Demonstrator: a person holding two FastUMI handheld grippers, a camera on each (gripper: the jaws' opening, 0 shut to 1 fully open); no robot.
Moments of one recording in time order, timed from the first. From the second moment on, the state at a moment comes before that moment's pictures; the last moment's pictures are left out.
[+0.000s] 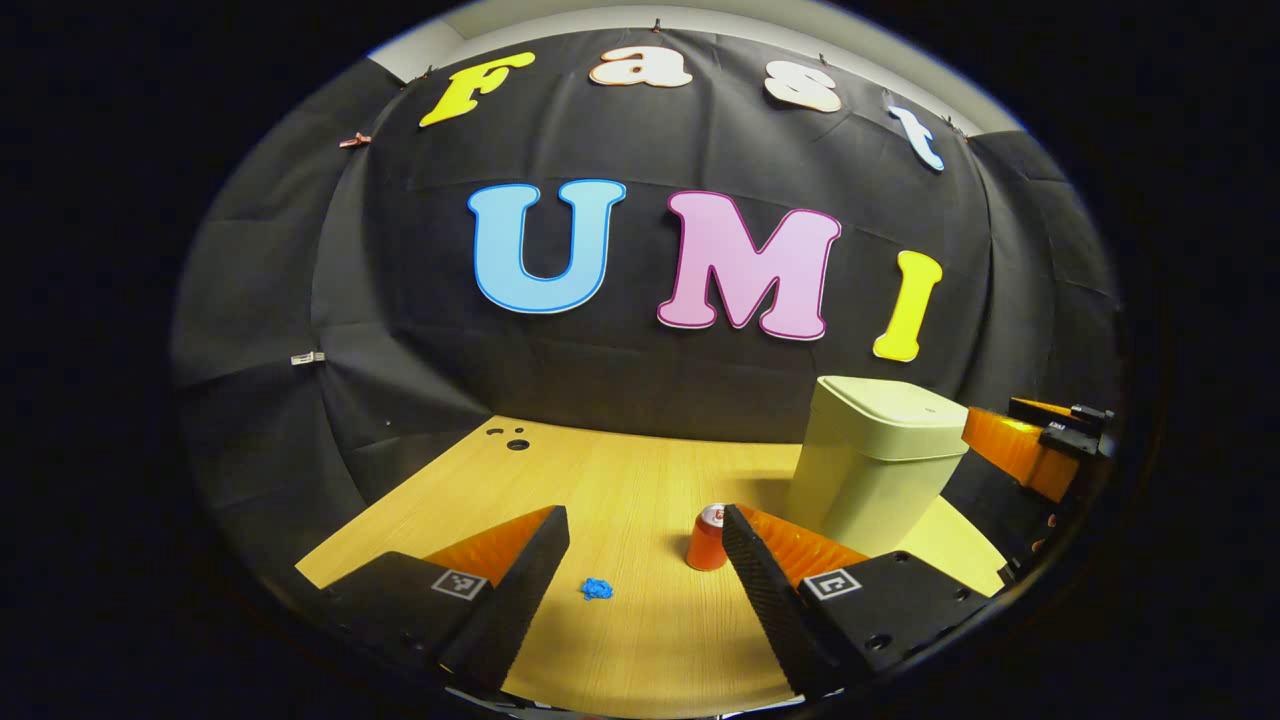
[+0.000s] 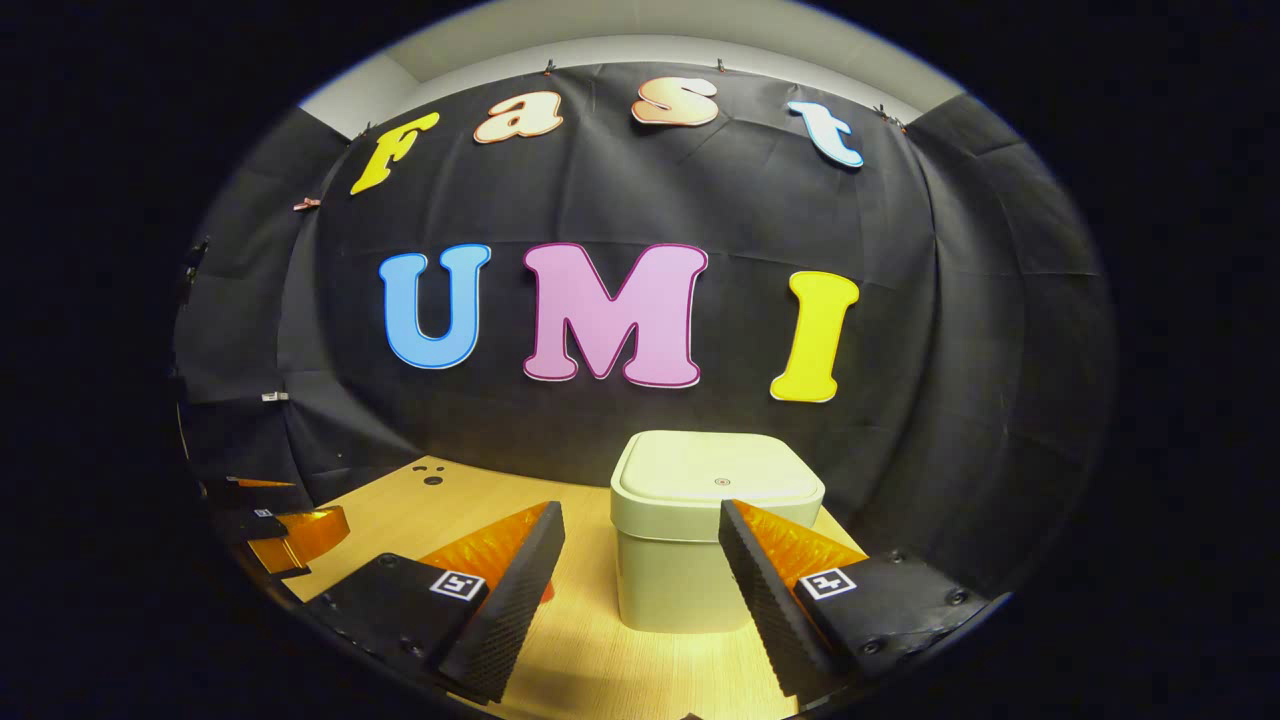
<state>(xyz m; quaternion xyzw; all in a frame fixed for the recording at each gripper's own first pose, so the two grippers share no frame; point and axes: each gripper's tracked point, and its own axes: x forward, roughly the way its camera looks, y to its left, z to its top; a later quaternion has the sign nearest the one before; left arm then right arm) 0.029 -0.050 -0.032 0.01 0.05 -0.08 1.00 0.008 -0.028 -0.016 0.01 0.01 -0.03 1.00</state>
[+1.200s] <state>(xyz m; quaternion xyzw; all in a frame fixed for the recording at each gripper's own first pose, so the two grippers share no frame) 0.049 -0.056 -0.027 0.00 0.05 -0.08 1.00 0.051 -0.039 0.020 0.00 0.01 -0.02 1.00</state>
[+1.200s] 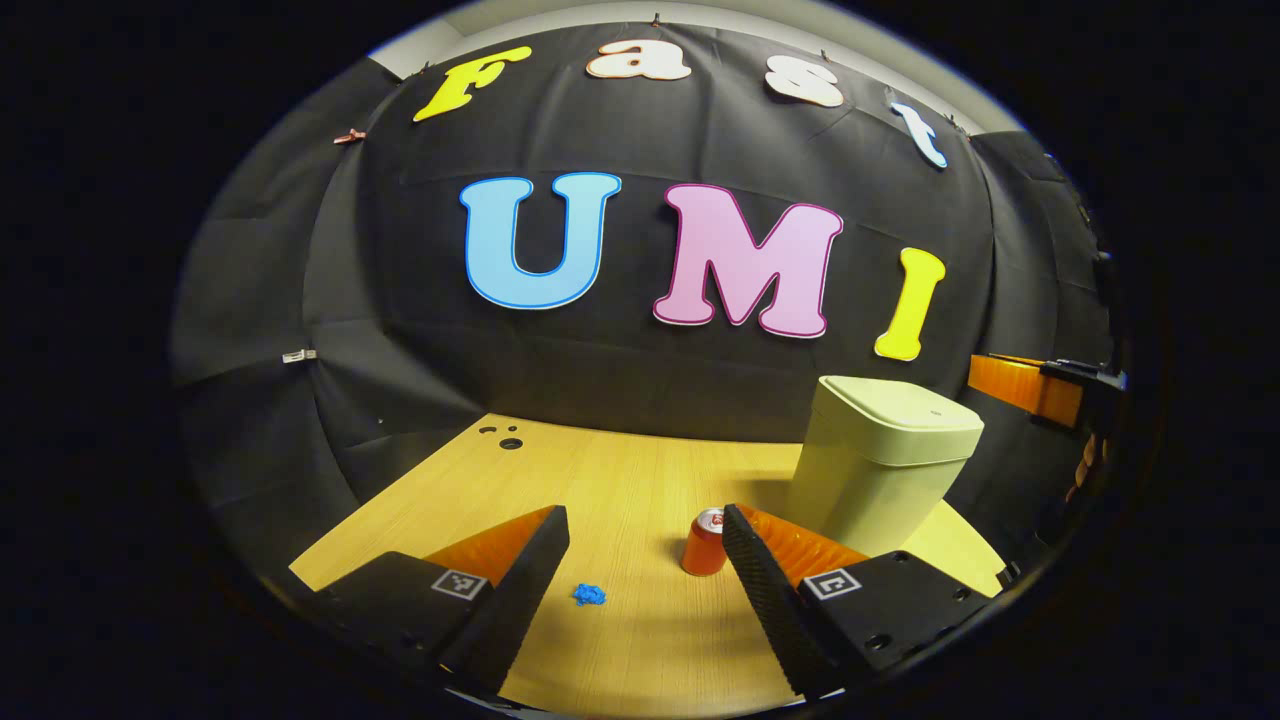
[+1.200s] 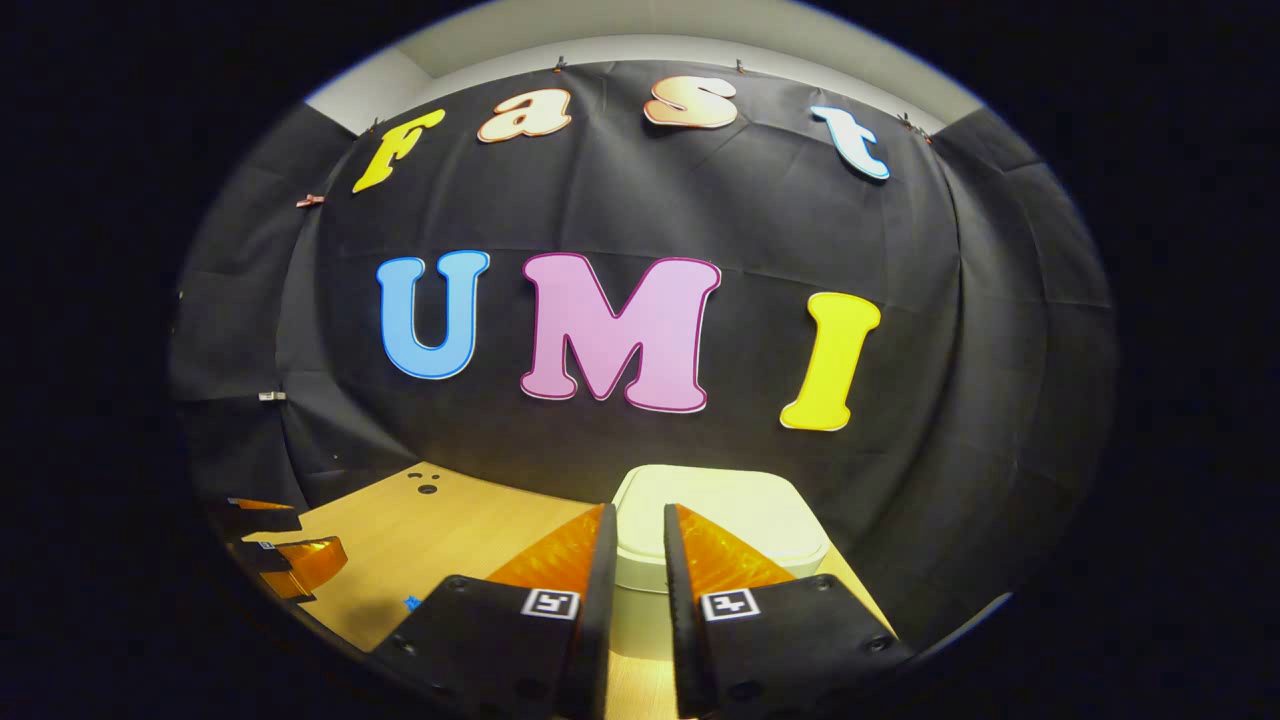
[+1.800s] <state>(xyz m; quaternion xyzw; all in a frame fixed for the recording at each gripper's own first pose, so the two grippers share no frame) 0.061 -0.050 -0.022 0.02 0.04 -0.08 1.00 0.085 -0.068 0.007 0.03 0.05 -0.02 1.00</state>
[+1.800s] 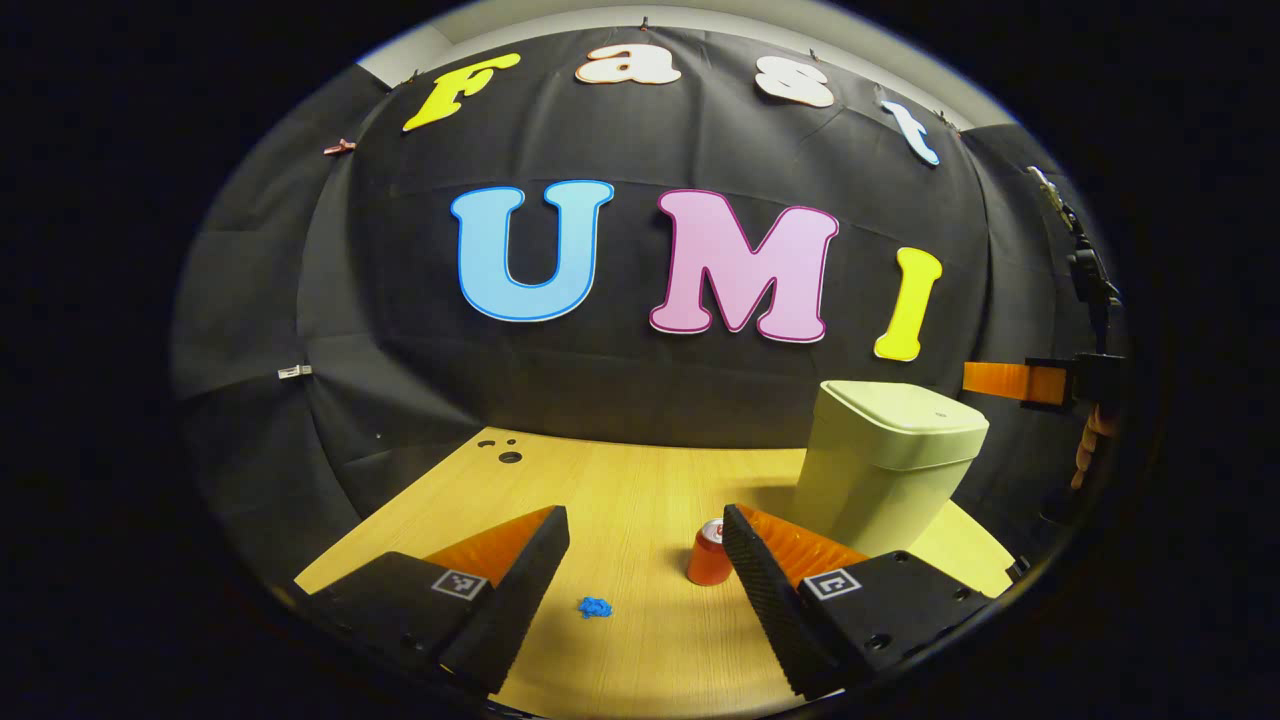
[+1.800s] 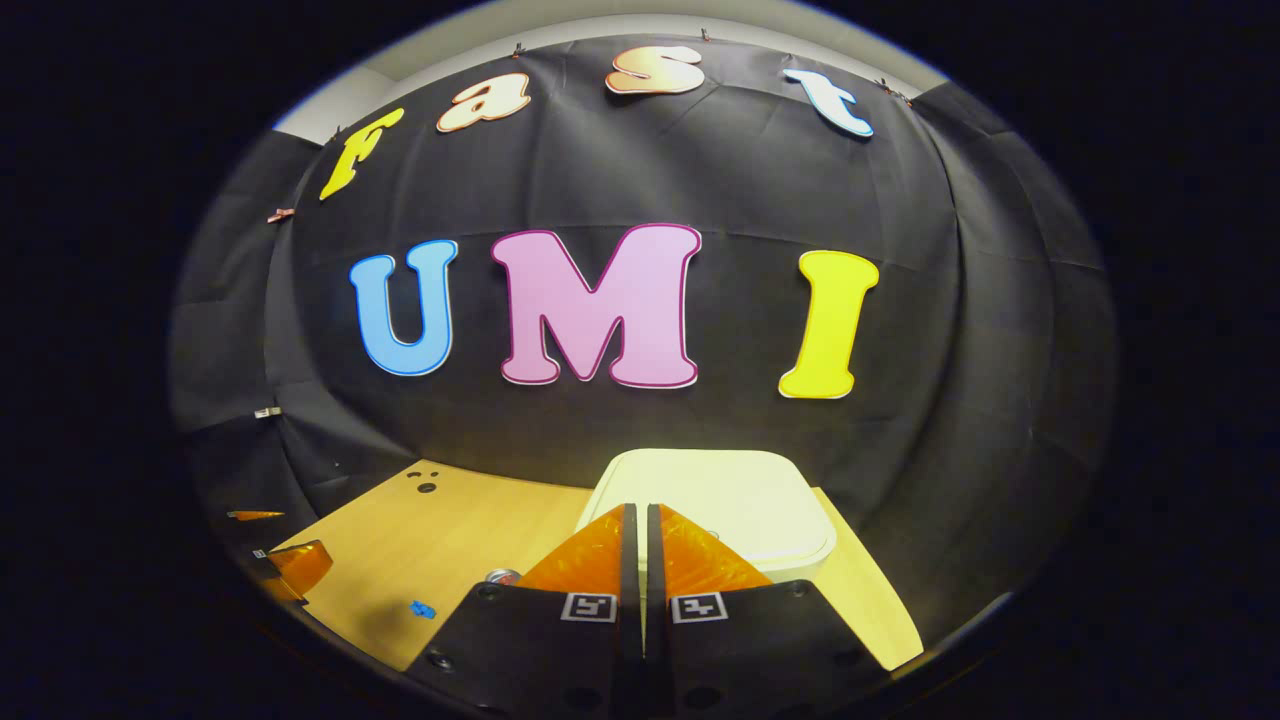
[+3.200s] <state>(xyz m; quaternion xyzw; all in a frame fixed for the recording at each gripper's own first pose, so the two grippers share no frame) 0.073 -0.045 -0.041 0.03 0.07 -0.06 1.00 0.135 -0.098 -0.048 0.04 0.11 -0.05 0.99</state>
